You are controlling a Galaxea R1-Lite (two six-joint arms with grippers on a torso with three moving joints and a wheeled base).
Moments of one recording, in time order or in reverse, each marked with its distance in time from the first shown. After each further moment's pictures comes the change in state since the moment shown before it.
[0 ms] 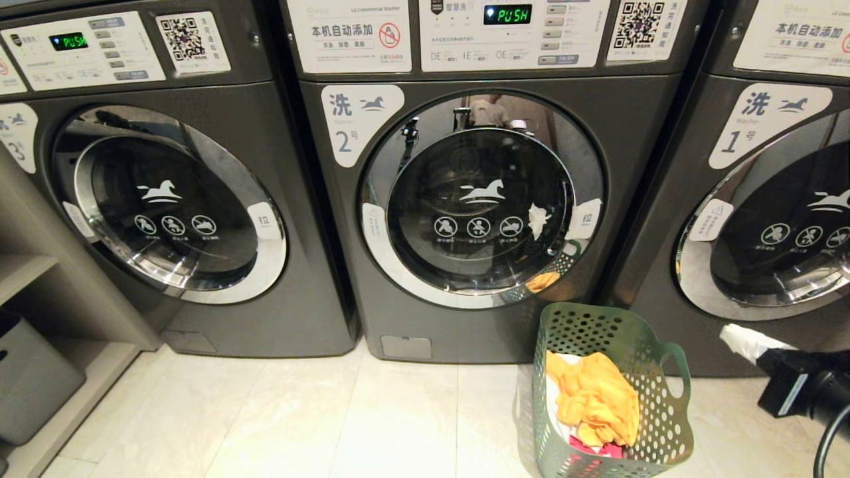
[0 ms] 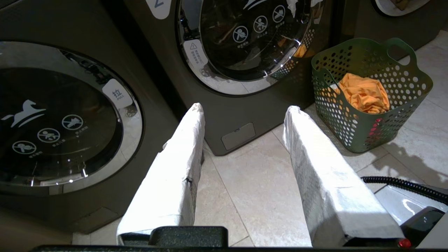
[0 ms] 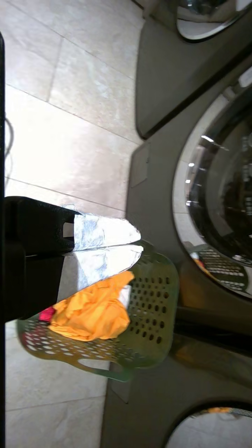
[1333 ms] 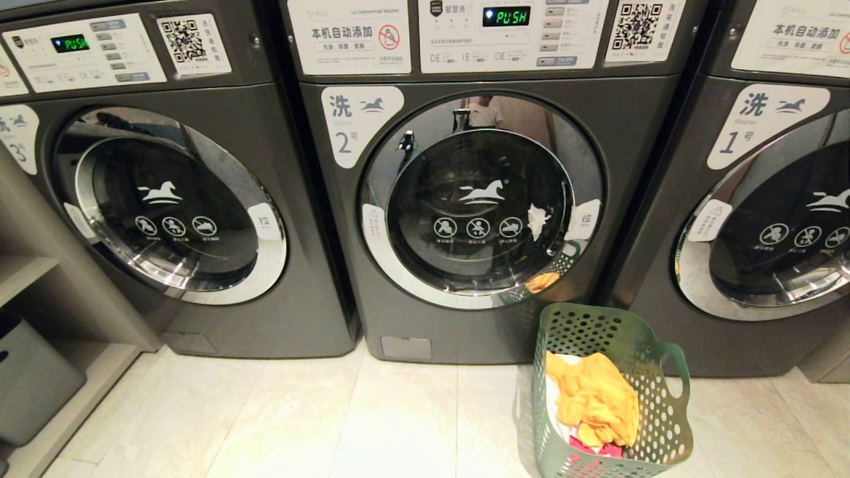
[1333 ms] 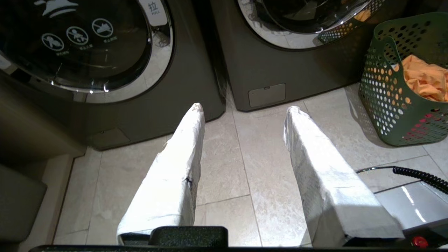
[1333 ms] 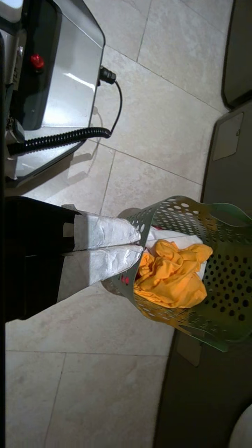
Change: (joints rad) left arm 0.000 -0.234 0.310 -0.017 0.276 -0.151; right arm 0.060 -0.860 0.187 0.841 -0.089 -0.149
